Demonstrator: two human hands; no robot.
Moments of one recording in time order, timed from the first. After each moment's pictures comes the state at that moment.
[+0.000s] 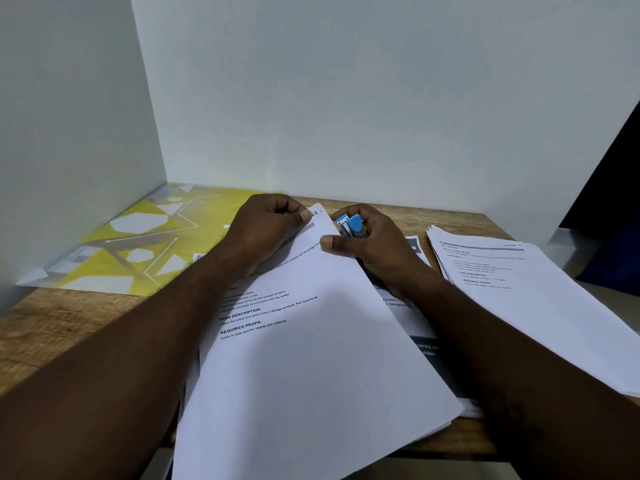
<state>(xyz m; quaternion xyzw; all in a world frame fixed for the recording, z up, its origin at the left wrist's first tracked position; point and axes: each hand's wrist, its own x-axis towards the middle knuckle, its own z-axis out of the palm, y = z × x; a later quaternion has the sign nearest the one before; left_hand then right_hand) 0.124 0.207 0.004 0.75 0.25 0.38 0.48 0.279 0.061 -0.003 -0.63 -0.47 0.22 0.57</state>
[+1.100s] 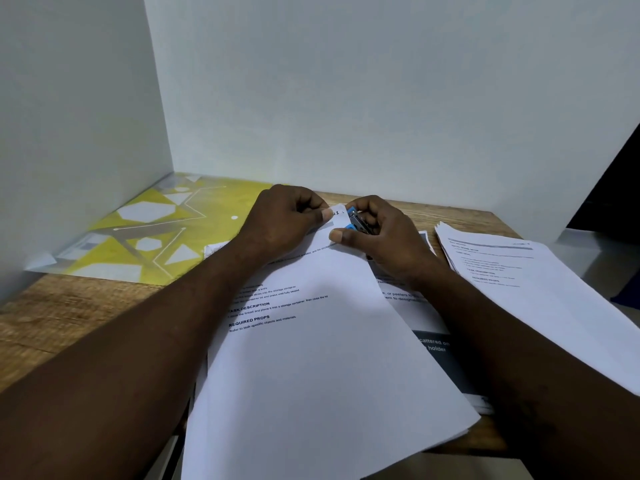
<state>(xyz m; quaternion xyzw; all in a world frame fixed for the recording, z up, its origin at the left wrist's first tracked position) 0.125 0.198 0.009 0.84 0.20 0.37 0.35 0.279 0.053 0.004 -0.65 -0.53 0.14 0.52</state>
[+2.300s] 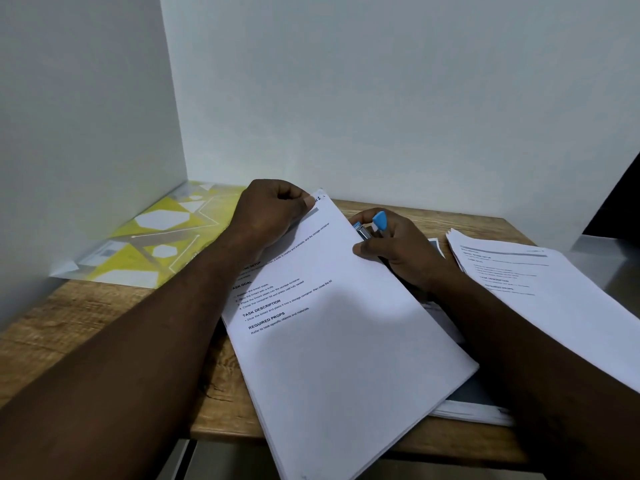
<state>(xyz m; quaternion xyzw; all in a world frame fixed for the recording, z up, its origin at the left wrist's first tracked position) 0.109 0.216 0.021 0.73 0.29 0.41 0.46 0.278 0.055 0.005 -0.59 -0.50 0.28 0.56</state>
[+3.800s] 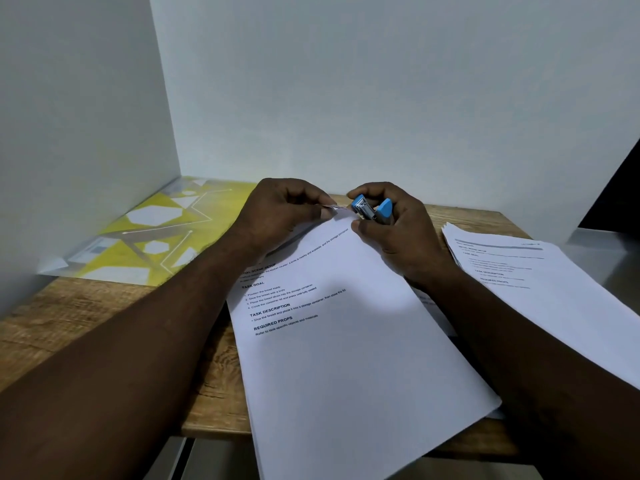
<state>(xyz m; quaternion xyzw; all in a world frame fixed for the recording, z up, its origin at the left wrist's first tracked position) 0.111 0.202 0.016 0.74 0.14 0.39 0.53 0.268 0.055 0.012 -0.56 -0.53 0.12 0.62</state>
